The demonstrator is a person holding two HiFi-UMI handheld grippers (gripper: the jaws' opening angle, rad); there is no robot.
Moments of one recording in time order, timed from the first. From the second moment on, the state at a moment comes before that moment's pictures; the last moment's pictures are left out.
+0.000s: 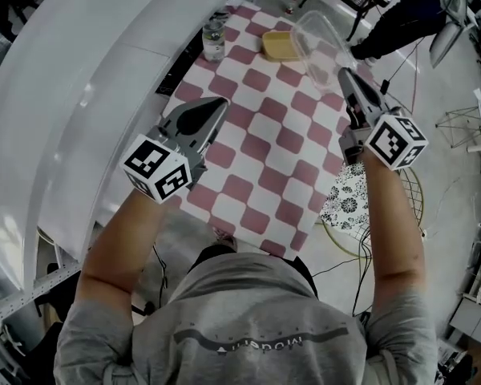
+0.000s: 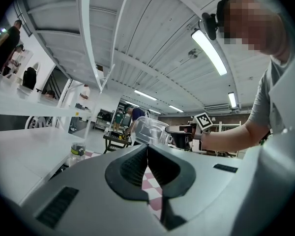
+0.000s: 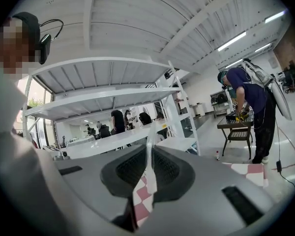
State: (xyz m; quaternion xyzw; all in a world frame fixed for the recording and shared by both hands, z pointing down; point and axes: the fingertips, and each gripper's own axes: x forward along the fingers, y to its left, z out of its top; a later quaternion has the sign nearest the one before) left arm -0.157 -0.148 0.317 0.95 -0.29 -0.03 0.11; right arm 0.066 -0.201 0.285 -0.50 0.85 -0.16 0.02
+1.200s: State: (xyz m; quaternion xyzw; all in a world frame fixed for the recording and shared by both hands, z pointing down) left arm -0.075 -0.060 0.414 0.89 -0.42 -0.02 0.20; right arm 0.099 -0.103 0.349 -0.35 0.91 -0.23 0.02
